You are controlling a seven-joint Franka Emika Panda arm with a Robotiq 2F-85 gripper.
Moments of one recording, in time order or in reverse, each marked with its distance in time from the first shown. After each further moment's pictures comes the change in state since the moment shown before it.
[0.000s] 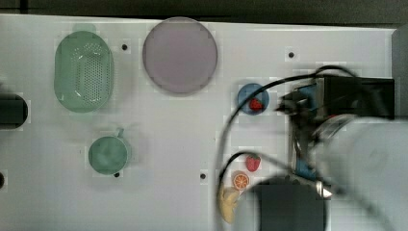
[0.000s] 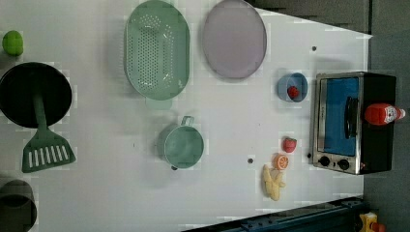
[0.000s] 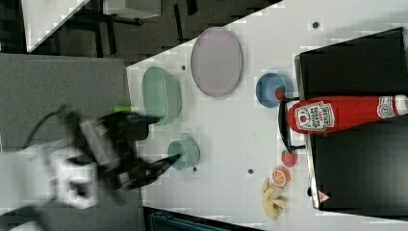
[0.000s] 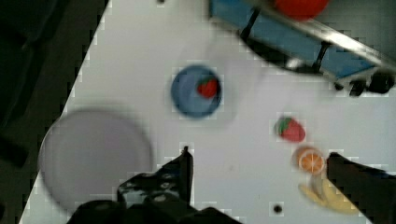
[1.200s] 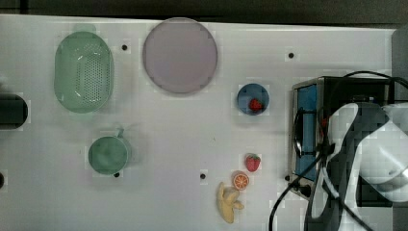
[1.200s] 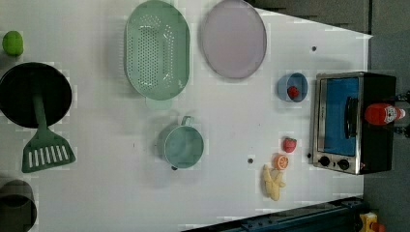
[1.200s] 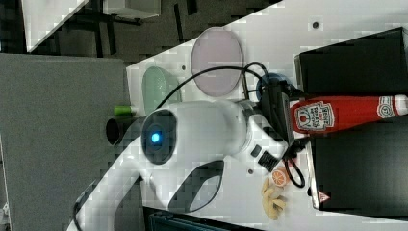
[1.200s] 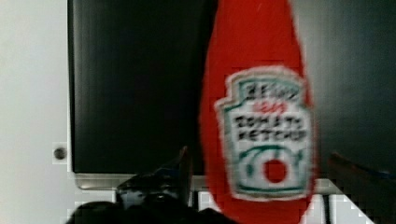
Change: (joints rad) arm -0.047 0.483 -0.284 0.046 0.169 0.323 0.001
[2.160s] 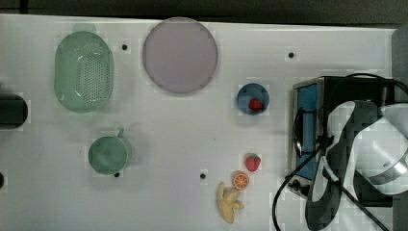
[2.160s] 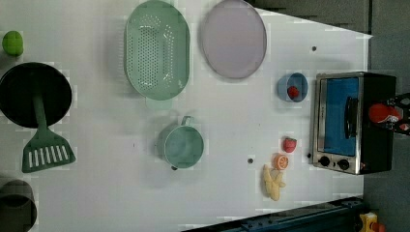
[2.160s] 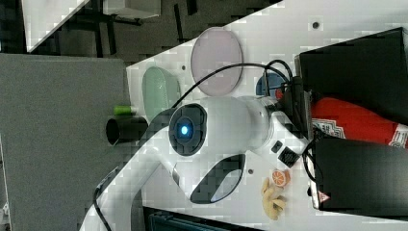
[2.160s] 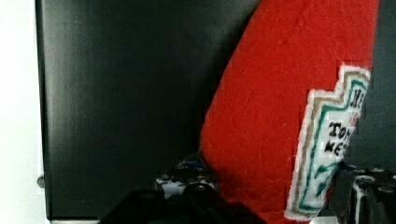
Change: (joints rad) arm -0.020 0.070 -0.001 0.002 0.012 0.048 0.000
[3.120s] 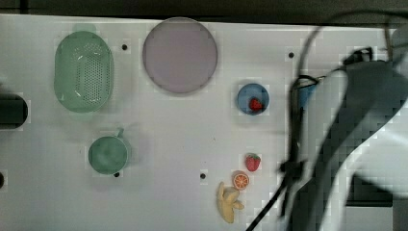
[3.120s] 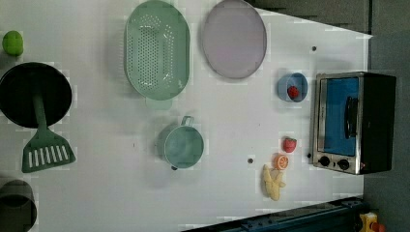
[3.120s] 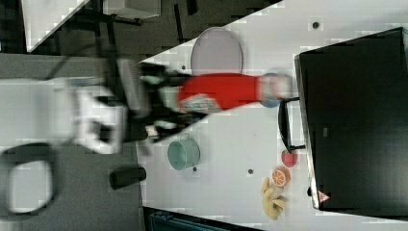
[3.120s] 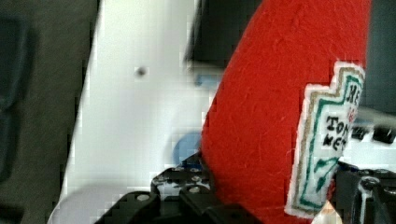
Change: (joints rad) arm 0.096 -0.238 0.171 0.340 -0.127 -0.482 0.001
